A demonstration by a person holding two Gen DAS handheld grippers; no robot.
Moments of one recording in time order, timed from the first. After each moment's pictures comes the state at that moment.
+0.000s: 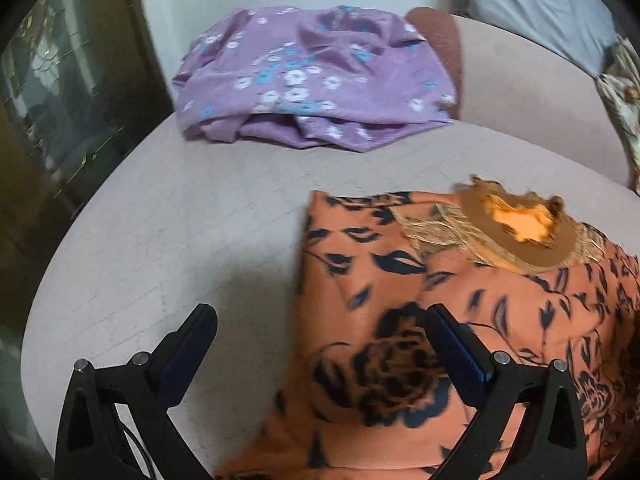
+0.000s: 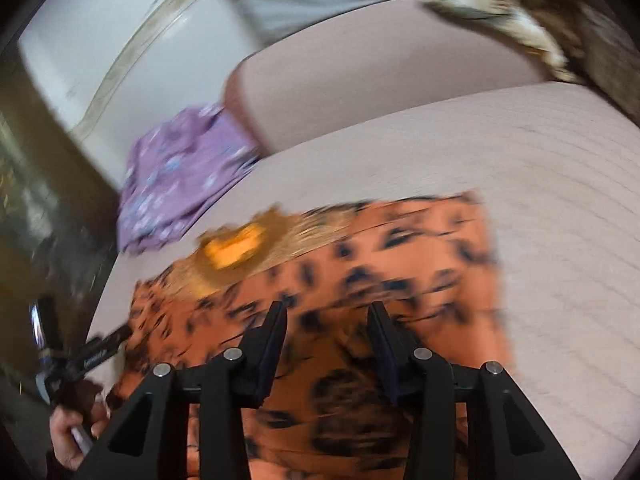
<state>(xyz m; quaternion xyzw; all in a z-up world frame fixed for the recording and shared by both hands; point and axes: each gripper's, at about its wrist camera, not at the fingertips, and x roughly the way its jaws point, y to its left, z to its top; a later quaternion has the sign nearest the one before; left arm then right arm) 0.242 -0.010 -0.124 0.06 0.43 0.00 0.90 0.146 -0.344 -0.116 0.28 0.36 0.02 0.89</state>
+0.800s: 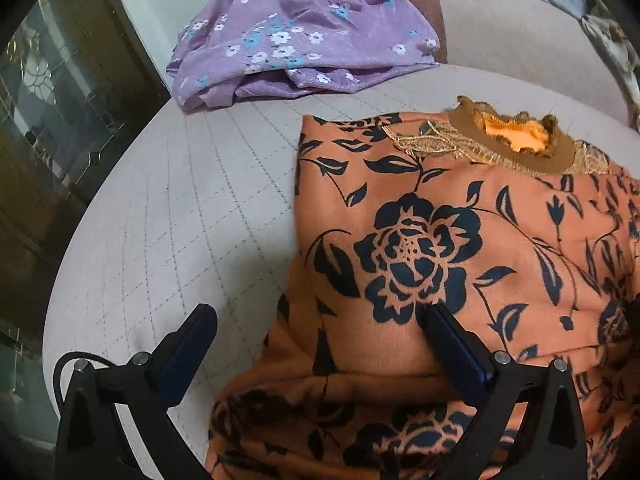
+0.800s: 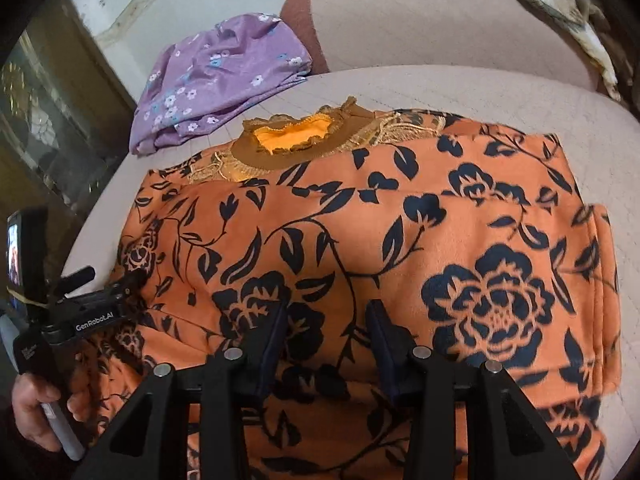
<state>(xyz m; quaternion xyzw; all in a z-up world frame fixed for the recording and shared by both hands) 0.200 -0.010 -0.146 0.11 0.47 0.01 0.88 0.130 -0.256 -0.141 0.20 0.43 0.05 0.88</state>
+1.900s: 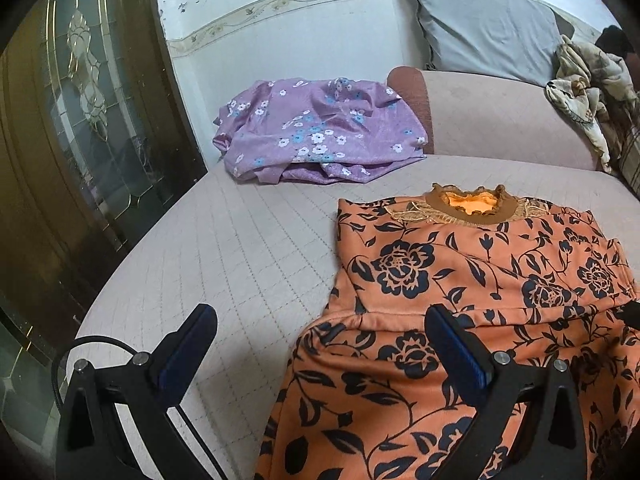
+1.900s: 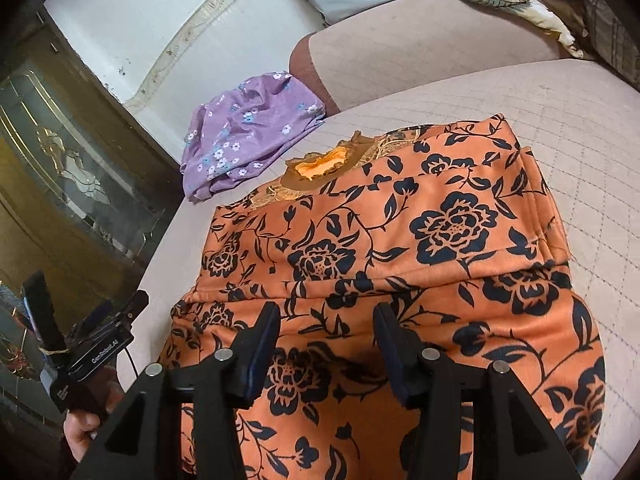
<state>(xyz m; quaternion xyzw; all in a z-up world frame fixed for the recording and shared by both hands) 0.084 0.020 -0.071 0.10 0.32 0.01 0.94 0.018 -0.276 -0.106 0.30 0.35 0.09 0.88</state>
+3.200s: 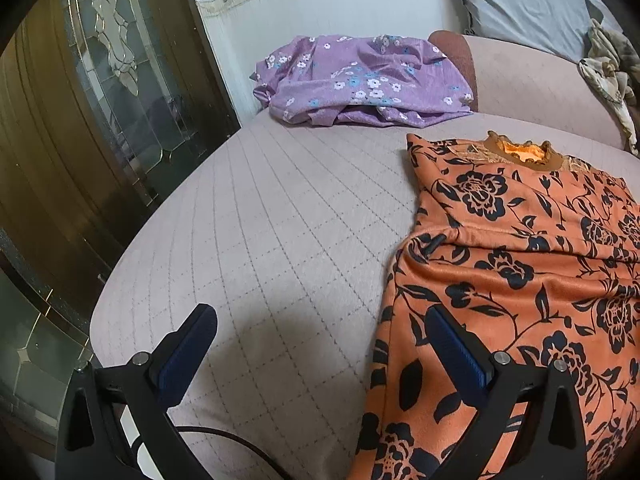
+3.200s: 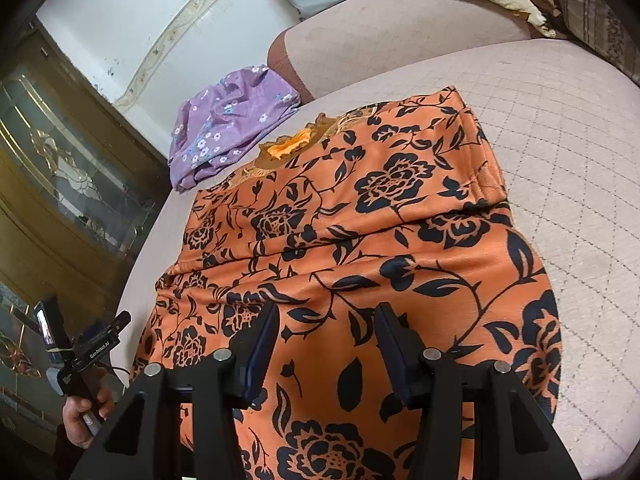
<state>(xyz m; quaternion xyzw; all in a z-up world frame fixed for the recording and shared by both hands) 0.061 0.092 -0.105 0.10 0.38 0.05 0.92 -0.026 -0.299 -0.133 0.30 0.37 0.07 0.88</state>
